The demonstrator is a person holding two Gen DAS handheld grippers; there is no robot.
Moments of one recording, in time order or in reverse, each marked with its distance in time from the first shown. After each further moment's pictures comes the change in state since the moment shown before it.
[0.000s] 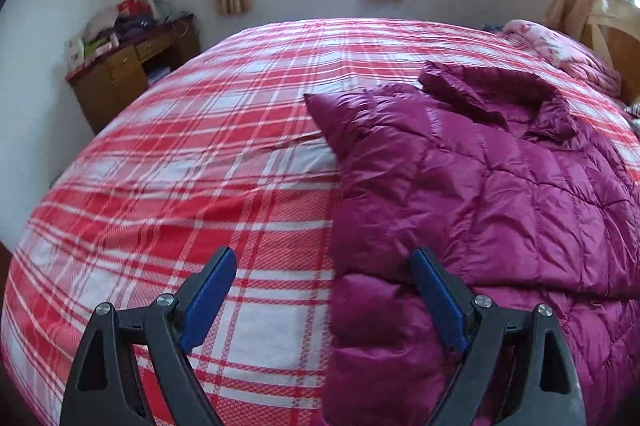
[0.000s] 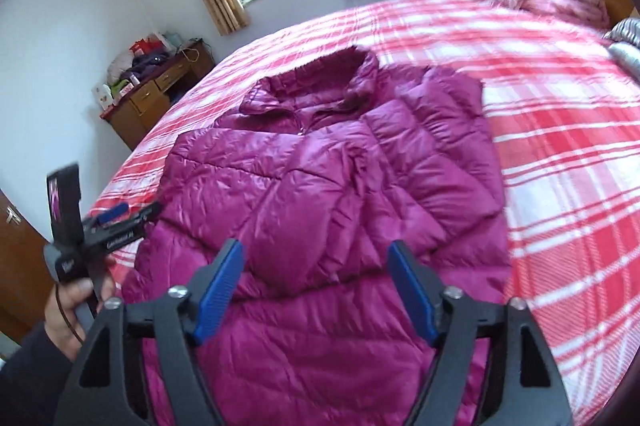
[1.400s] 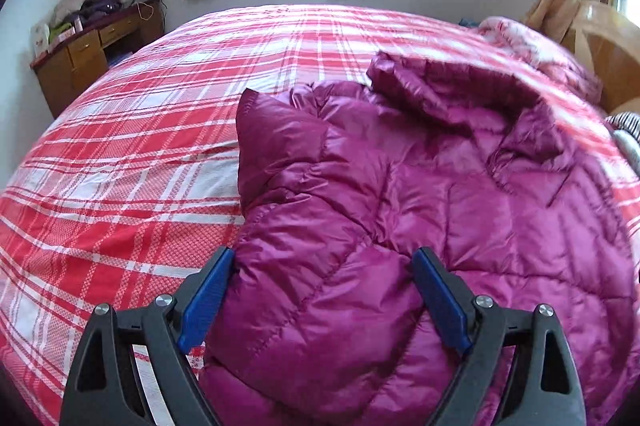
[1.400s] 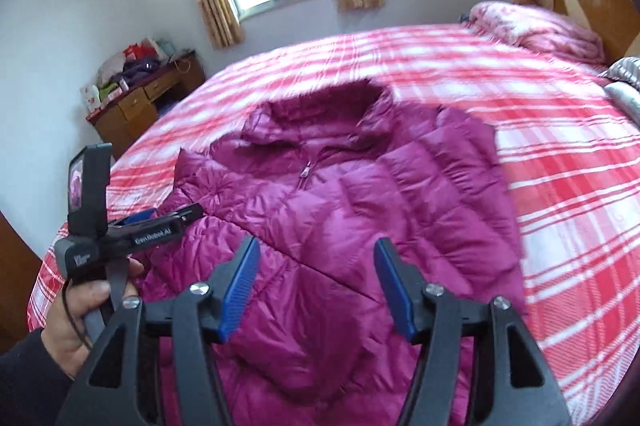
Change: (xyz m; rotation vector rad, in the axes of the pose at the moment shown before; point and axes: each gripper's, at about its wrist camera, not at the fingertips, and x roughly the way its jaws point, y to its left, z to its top) left arm 0.051 -0.068 0.034 0.014 0.055 -0.126; right arm 0.020 0.039 0.013 -0.098 -0.100 -0.121
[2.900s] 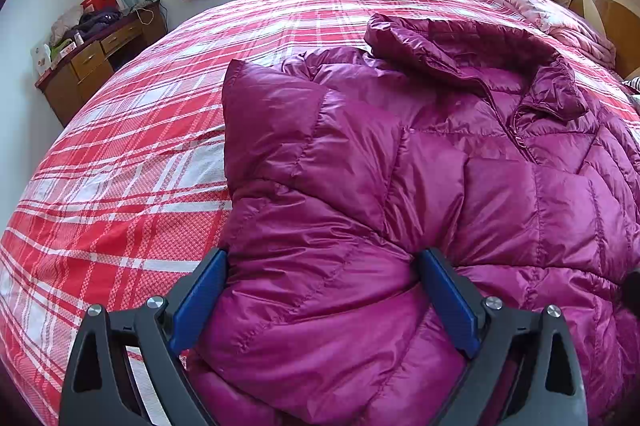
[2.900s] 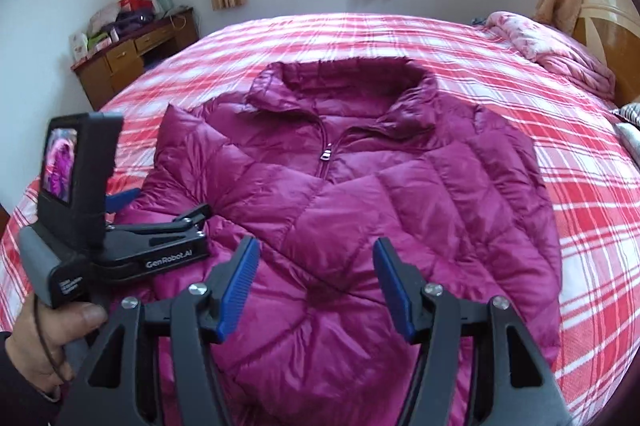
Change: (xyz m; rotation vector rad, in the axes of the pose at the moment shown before) left arm 0.020 -0.018 -0.004 0.076 0.049 0.092; right arm 0.049 0.044 0.004 -0.145 0.107 -0.139
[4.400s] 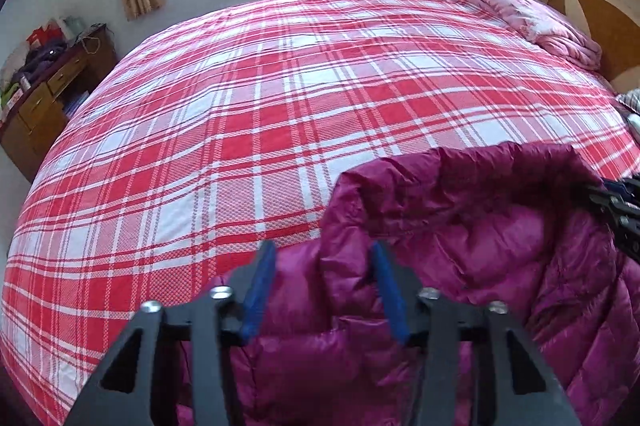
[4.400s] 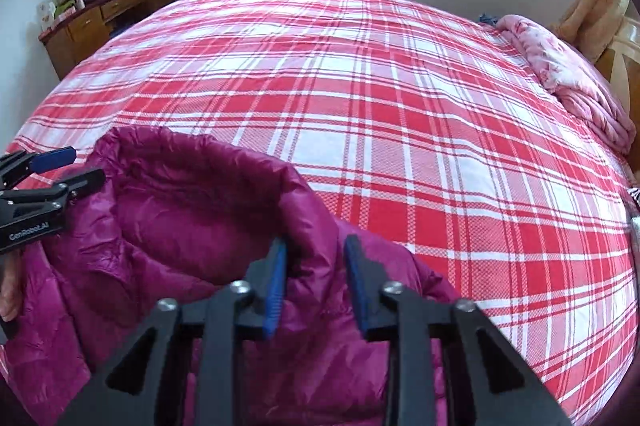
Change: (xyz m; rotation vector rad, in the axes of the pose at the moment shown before) left arm 0.072 -0.030 0.168 0.135 0.025 -0.142; right arm 0.109 -0.111 0.152 -0.090 0.103 -0.078
